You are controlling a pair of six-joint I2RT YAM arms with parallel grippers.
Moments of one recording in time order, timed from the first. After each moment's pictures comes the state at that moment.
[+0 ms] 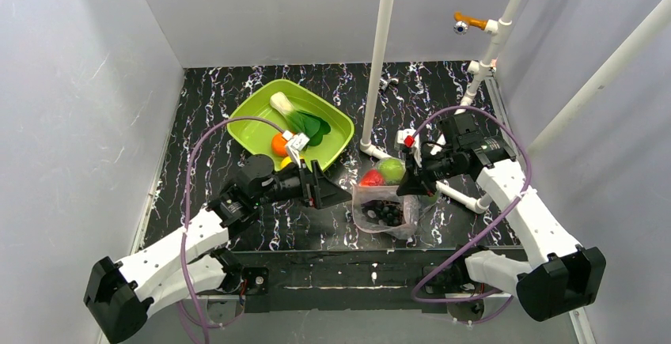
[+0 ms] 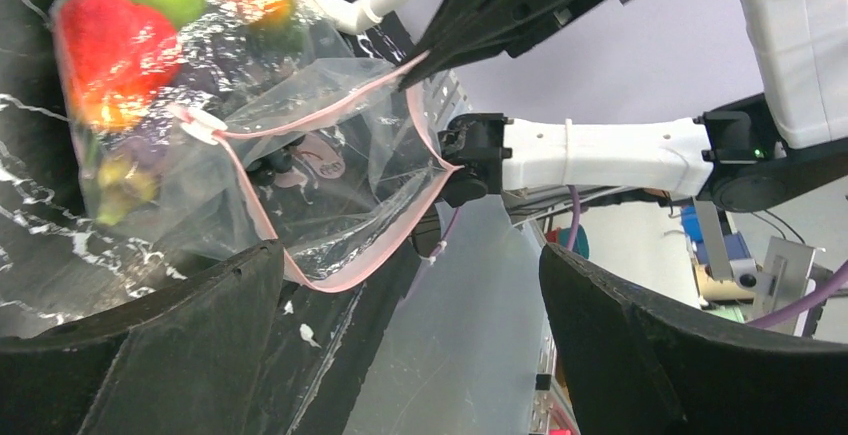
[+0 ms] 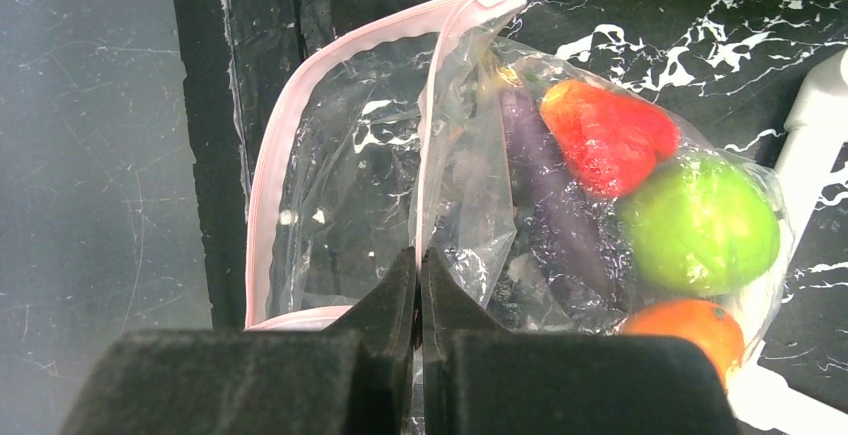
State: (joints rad) left arm -0.75 0.88 0.59 0.08 0.50 -0.87; right arm 0.34 1.13 1.05 -1.06 -0.91 -0.76
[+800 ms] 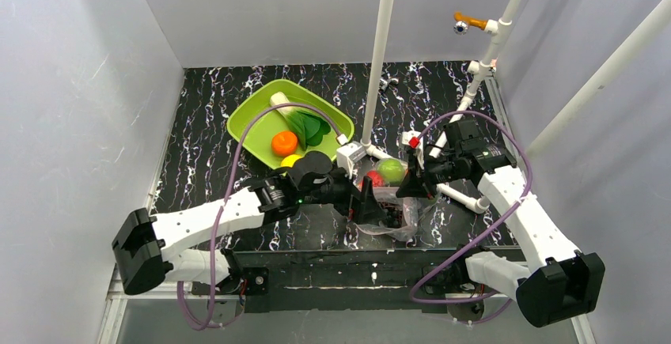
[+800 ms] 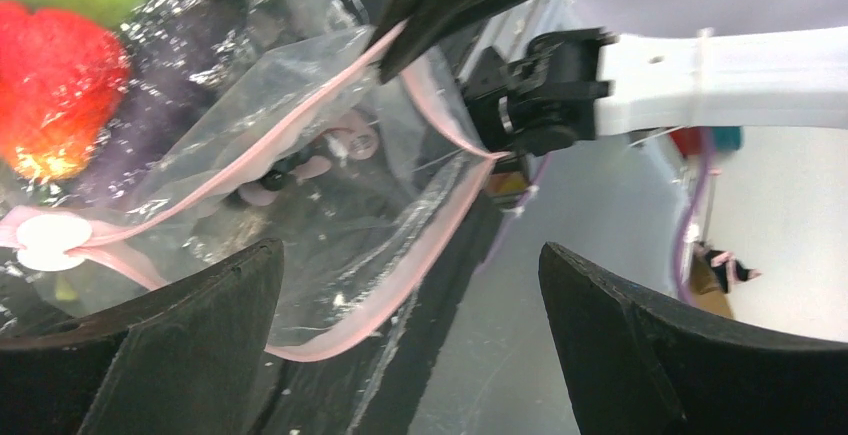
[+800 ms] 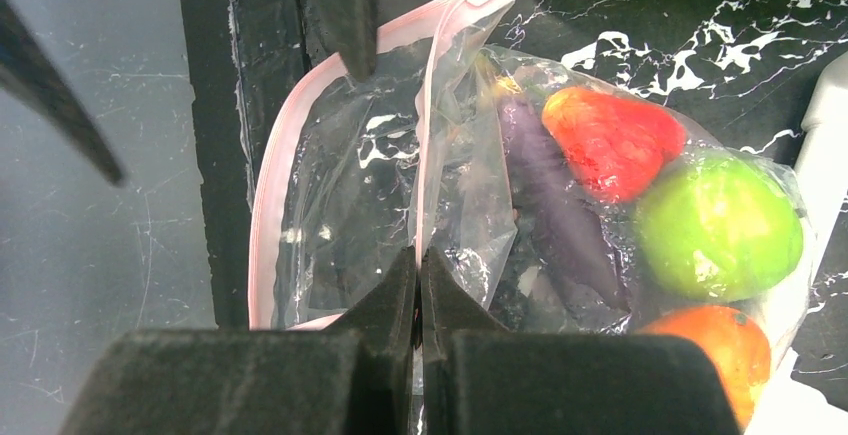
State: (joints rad) left arm -1.04 1.19 0.87 -0.07 0.31 -0.63; right arm 0.29 1.09 0.97 -0.99 -0.97 -0.72
